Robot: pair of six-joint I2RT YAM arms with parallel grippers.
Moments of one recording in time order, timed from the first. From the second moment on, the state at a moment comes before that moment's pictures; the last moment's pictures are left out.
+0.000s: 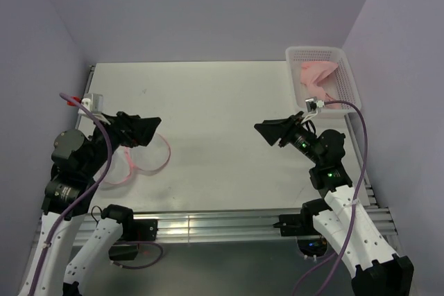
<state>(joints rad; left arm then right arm) -0.26 0.55 0.92 -0.39 0.27 -0.54 0.22 0.63 0.46 0.27 -0.54 0.74</state>
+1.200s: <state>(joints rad) -0.06 0.98 0.85 -0.81 -0.70 -0.59 0.41 0.60 0.46 0.18 -0.45 0.65</state>
